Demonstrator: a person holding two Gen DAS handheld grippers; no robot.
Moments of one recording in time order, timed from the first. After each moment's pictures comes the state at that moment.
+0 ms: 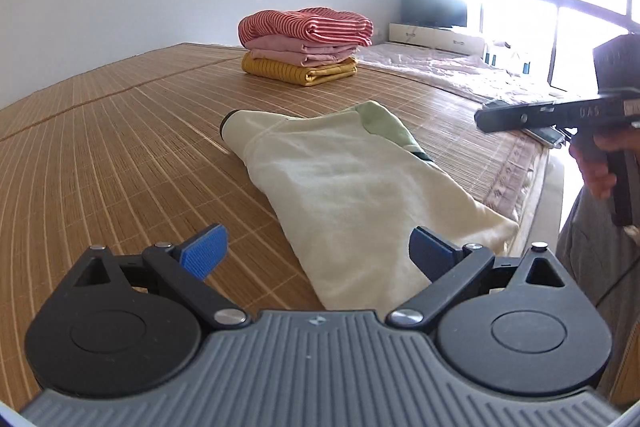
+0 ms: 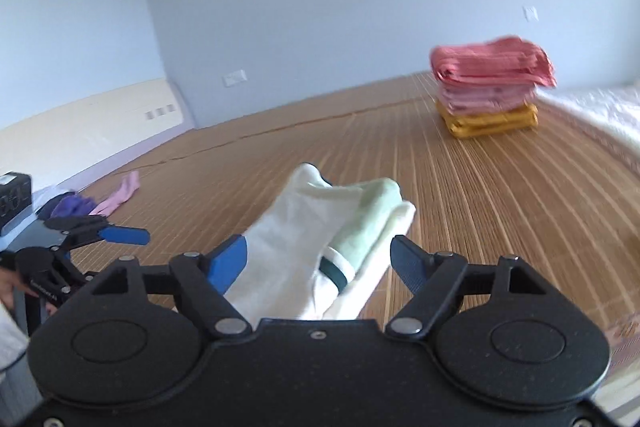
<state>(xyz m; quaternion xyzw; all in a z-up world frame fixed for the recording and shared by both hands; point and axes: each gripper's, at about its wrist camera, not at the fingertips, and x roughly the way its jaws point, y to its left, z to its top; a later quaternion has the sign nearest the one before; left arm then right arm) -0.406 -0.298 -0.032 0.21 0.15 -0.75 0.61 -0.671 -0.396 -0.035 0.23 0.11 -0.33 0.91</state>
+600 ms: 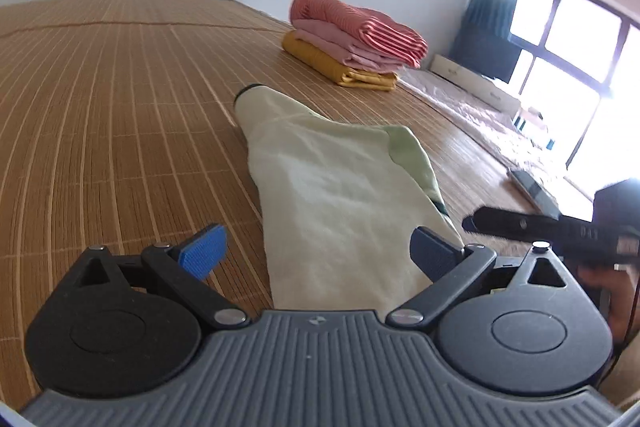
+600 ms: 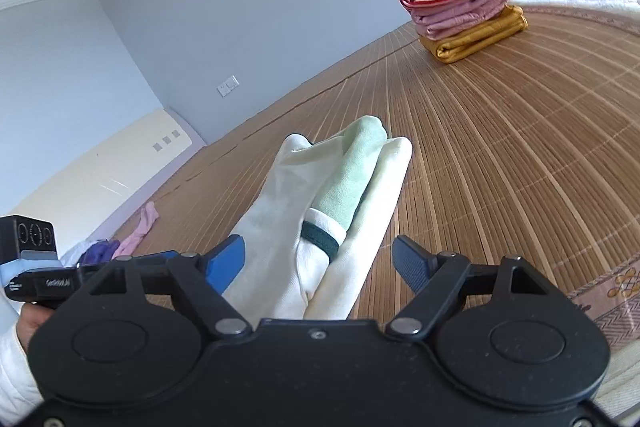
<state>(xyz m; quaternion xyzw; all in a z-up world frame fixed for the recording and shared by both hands) -0.386 -0.336 -0.040 0.08 0.31 -0.70 0.64 -0.685 -0.426 -0.071 0.35 0.06 -0.29 0.89</state>
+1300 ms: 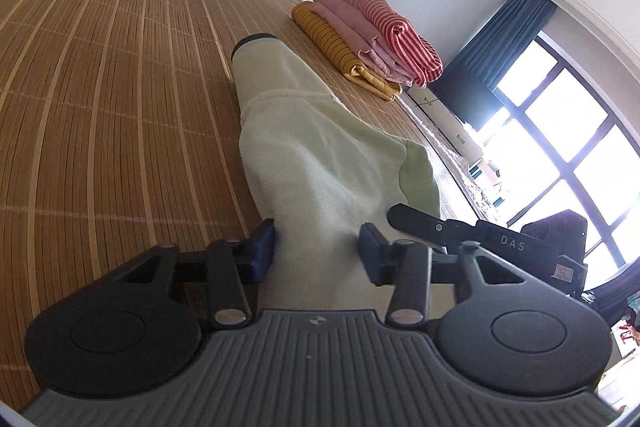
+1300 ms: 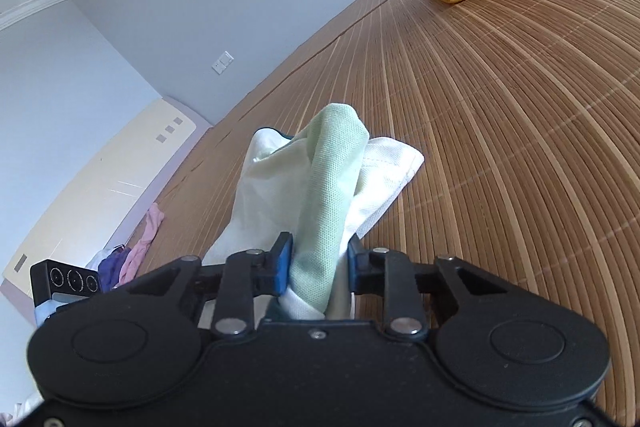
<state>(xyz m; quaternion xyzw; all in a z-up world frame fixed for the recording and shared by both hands) -0.363 -0.394 -0.088 -0.02 0.43 -0.71 0.56 -0.645 -0.493 -0.096 0.41 0.08 -0.23 0.88</state>
